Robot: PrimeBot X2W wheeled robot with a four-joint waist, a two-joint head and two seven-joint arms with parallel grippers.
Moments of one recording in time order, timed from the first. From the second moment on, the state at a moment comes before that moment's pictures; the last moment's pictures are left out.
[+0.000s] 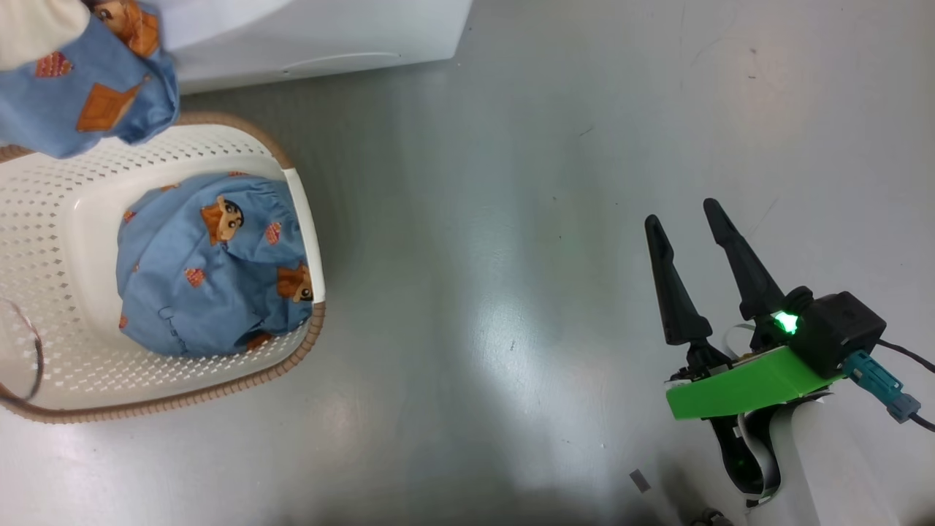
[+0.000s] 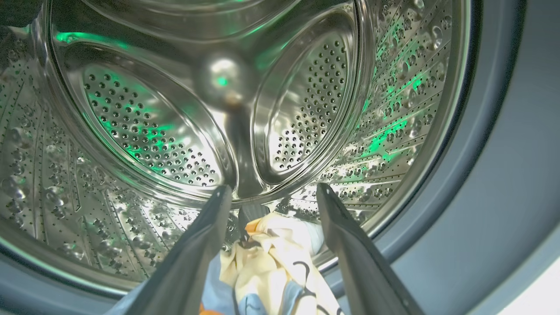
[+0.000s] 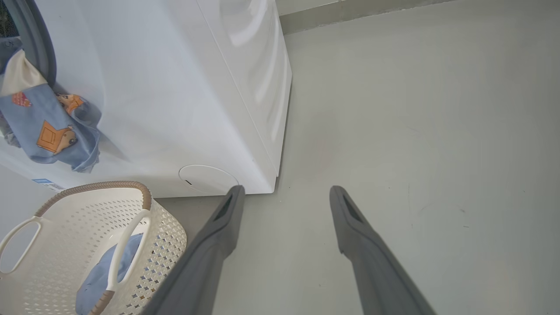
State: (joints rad) left arm -0.97 0.49 -0.16 0.31 -0.62 -0.14 -0.26; right arm -0.29 -0.05 0.09 0.06 0.24 0.13 -0.26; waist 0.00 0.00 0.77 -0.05
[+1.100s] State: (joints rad) left arm -0.42 0.33 0.07 0.10 -0.50 -0.14 -0.26; right arm -0.29 -0.05 0.09 0.08 0.23 0.13 -0.26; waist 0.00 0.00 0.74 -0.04
